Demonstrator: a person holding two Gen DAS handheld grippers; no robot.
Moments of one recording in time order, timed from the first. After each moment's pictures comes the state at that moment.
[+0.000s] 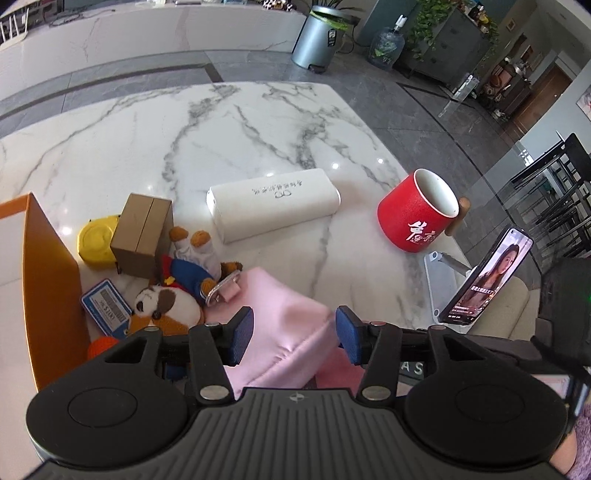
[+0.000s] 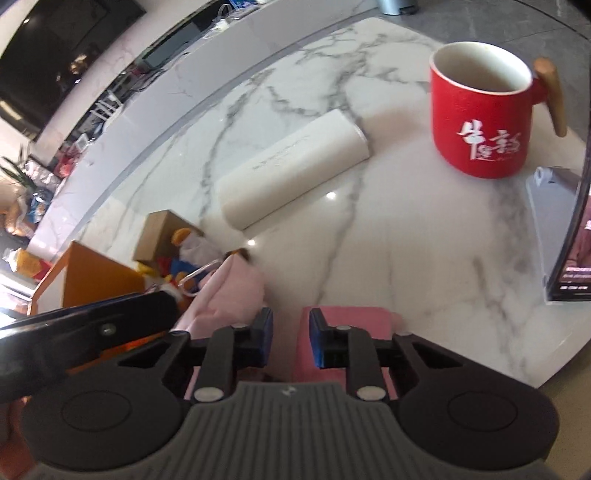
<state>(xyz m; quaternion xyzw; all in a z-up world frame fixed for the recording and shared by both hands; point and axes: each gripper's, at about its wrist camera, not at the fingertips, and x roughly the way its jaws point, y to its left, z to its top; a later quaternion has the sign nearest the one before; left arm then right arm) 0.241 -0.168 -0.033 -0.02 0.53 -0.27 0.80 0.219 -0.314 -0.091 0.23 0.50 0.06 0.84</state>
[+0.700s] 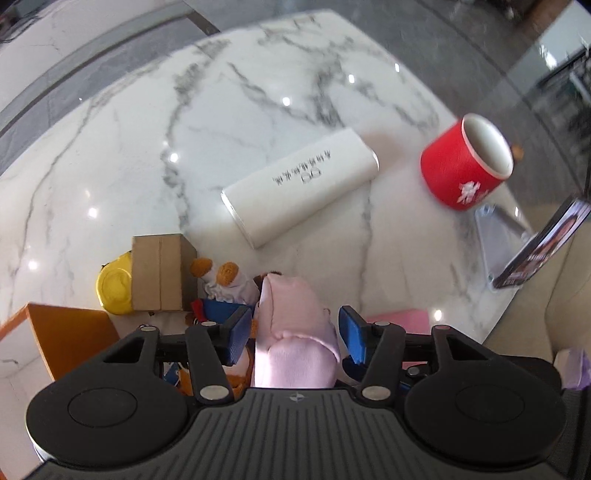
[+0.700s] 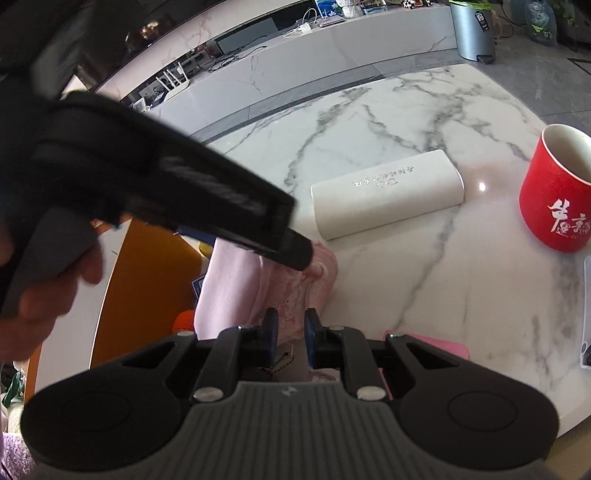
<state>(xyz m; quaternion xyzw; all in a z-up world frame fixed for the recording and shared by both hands) 0.317 -0.215 -0.046 0.14 0.63 -0.26 0.72 0.223 -0.262 -0.071 0.15 0.47 0.14 0.86</state>
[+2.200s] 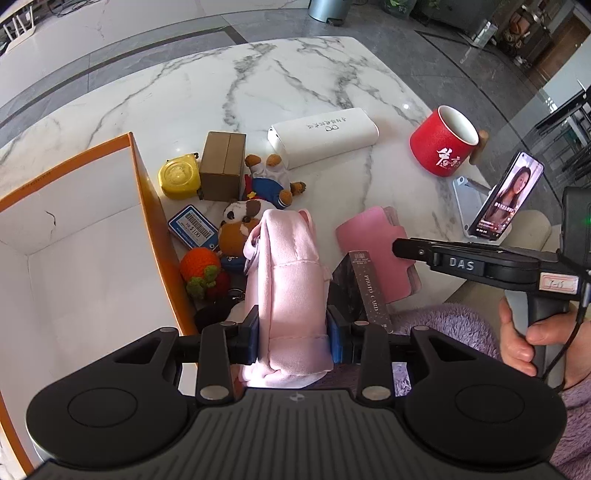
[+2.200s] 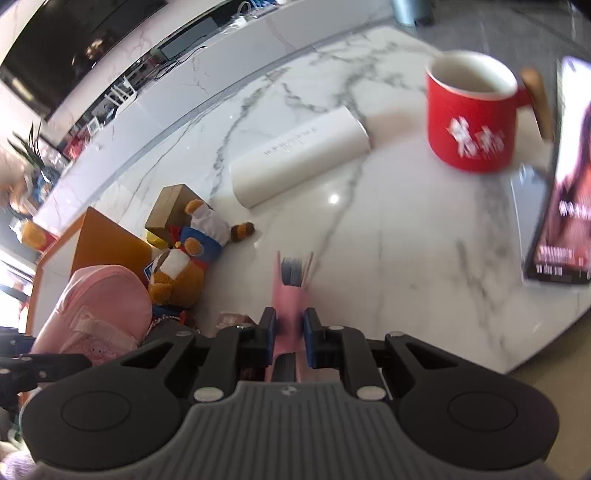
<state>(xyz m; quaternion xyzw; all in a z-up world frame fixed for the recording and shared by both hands) 0.202 -0.108 -0.004 0.06 0.59 -0.24 0.77 0.194 -0.304 -0.081 0.17 0.49 0.06 0.85</state>
